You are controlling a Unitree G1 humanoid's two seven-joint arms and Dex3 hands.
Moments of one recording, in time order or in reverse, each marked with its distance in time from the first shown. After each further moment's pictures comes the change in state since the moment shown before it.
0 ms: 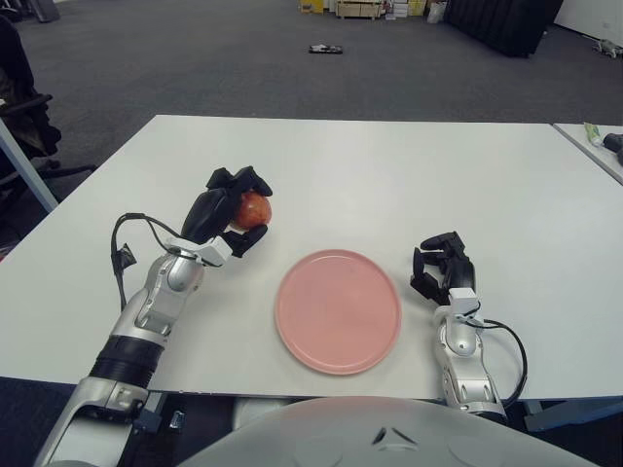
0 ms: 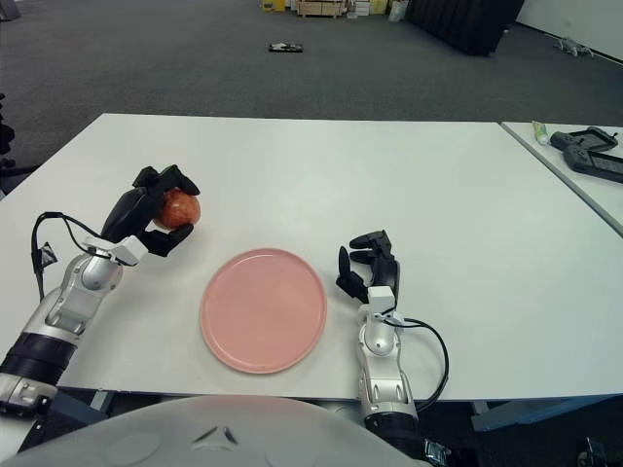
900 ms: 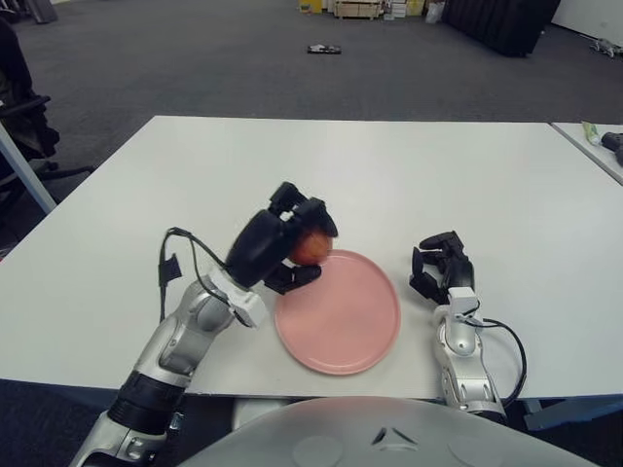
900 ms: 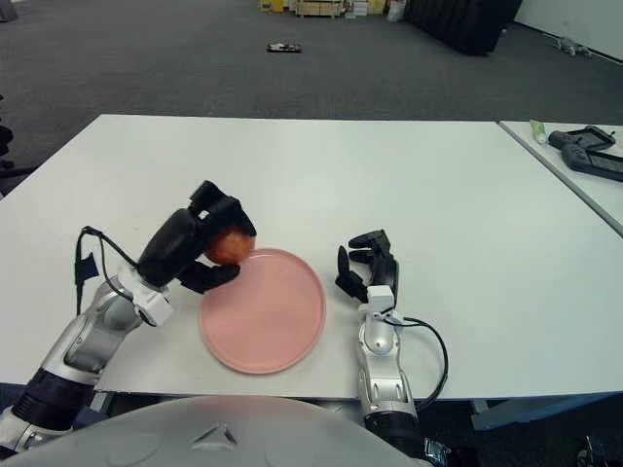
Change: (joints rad) left arm 0.090 -0.070 -0.171 -0.250 0.117 -0.207 -0.131; right arm -0.005 0.007 0.001 0.003 0.003 0.002 0.000
